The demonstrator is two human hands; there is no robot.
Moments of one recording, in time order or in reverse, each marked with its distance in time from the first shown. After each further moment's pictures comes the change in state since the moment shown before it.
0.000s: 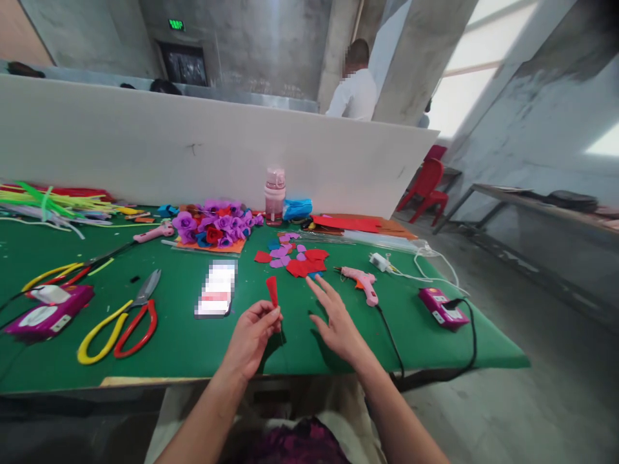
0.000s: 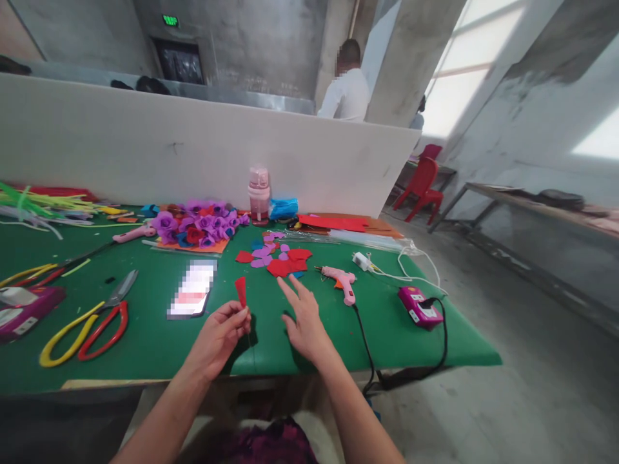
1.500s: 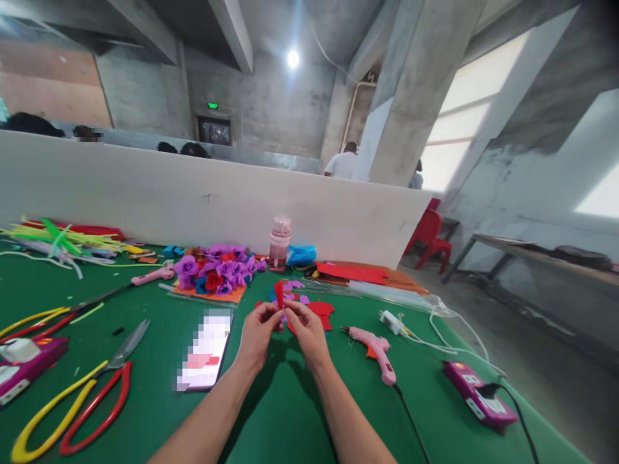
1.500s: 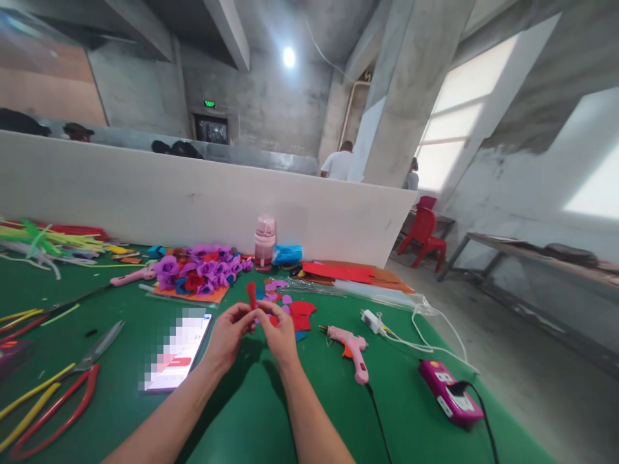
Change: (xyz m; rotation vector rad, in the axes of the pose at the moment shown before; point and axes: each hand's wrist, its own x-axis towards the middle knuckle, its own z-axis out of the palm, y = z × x) left_hand 0.112 0.032 0.019 0.229 0.058 0.381; right_hand 0.120 0.009 0.056 0.785 0.195 0.115
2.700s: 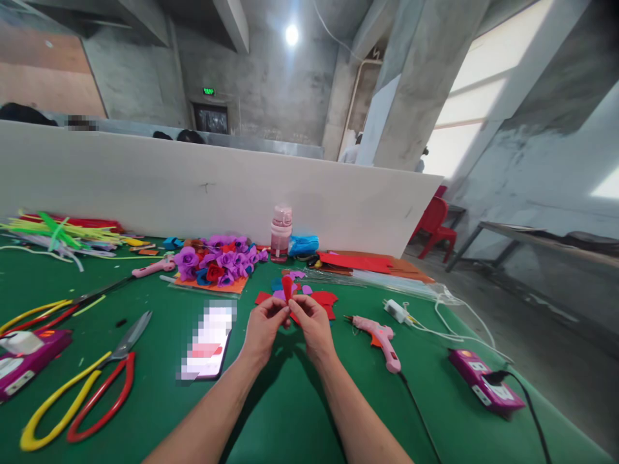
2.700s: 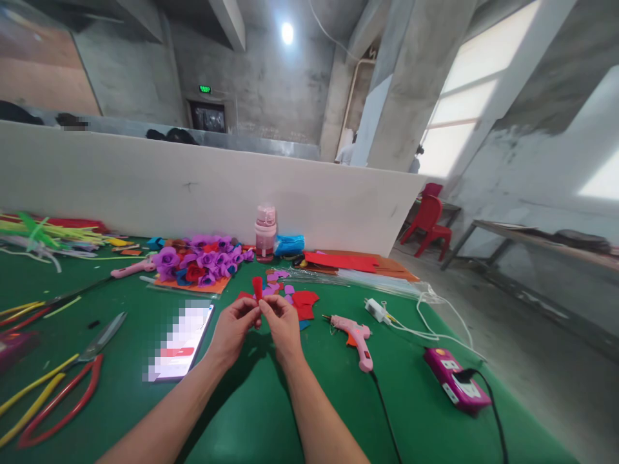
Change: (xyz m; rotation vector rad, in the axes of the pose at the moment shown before) left_hand -0.005 -0.007 0.001 0.024 -0.064 -0.048; right_hand -0.005 0.000 0.004 0.237 0.064 0.102
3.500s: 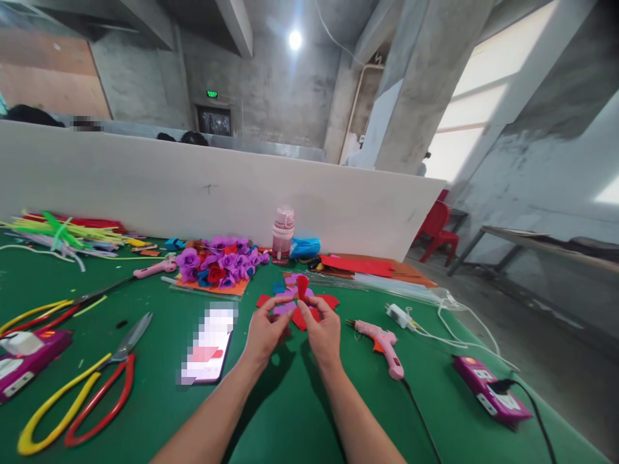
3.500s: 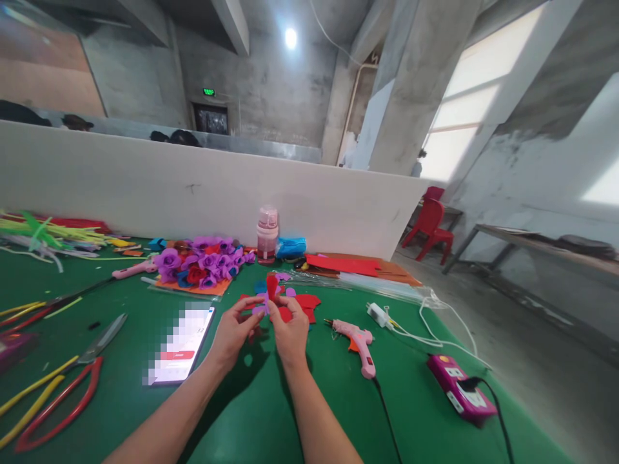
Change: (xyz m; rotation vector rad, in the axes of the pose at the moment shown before) left_hand -0.003 0.008 -0.001 0.236 0.048 -0.038; right_hand -0.003 -0.010 -0.005 -0.432 0.203 -0.267
